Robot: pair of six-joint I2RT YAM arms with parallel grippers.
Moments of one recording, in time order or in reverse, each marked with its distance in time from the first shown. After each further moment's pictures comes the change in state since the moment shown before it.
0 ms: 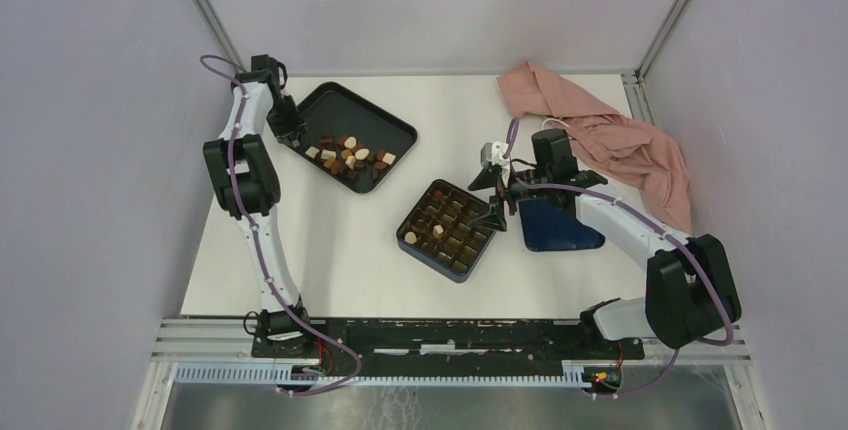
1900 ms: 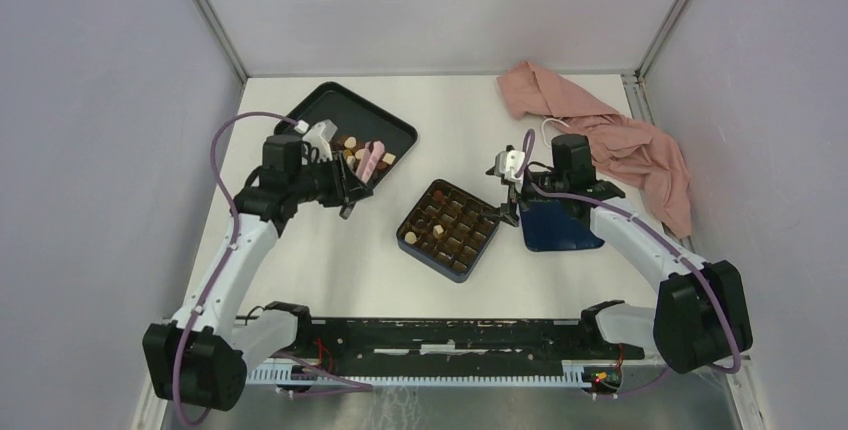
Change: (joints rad) left arm -0.304 -1.234 -1.165 0.485 0.504 -0.031; right arm -0.072 -0.121 -0.083 0.039 0.109 -0.231
